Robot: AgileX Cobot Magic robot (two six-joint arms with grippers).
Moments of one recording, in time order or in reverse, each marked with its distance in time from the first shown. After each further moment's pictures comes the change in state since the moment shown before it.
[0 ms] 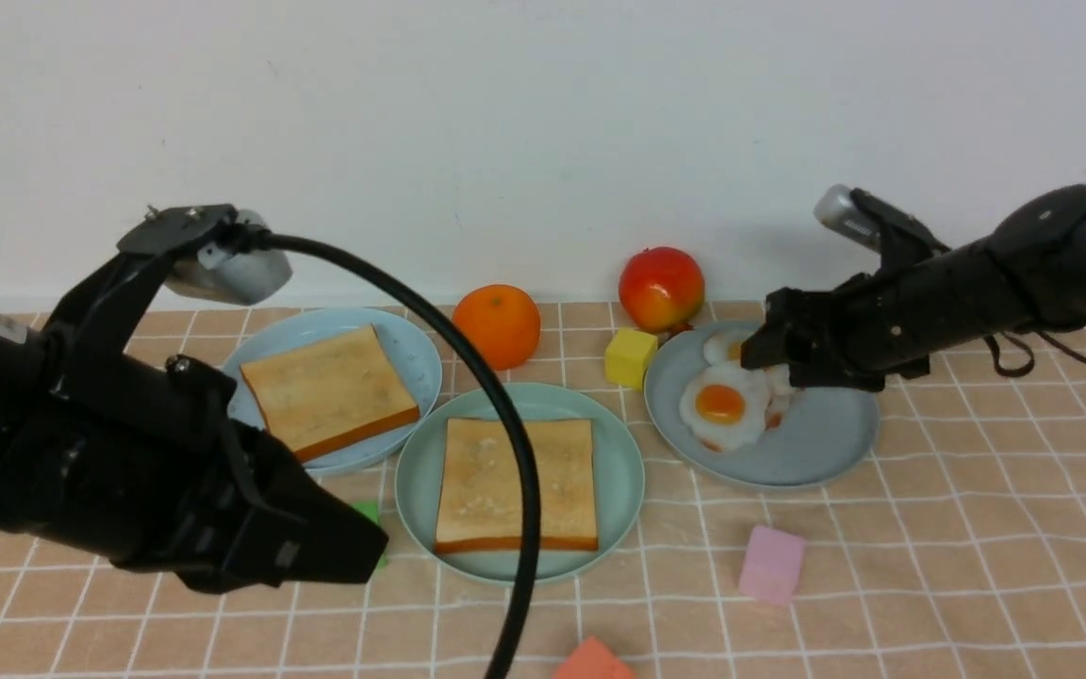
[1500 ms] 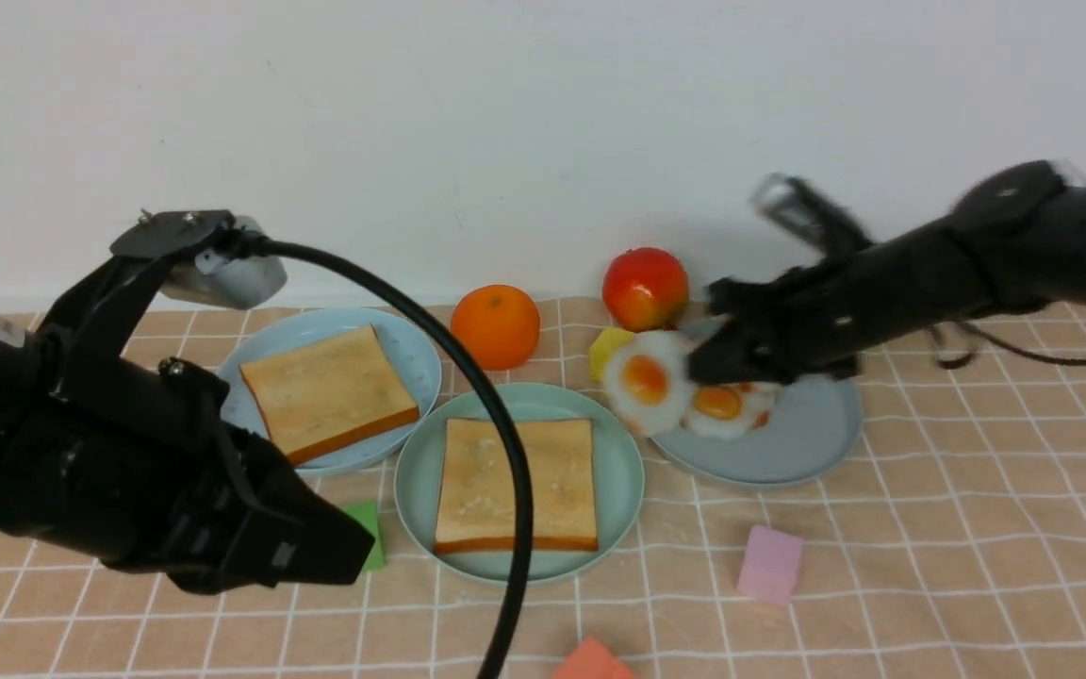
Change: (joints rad) right arm 0.153 -0.075 -0.007 0.055 0.141 0.026; left arm 0.000 0.000 0.000 0.039 -0.007 -0.028
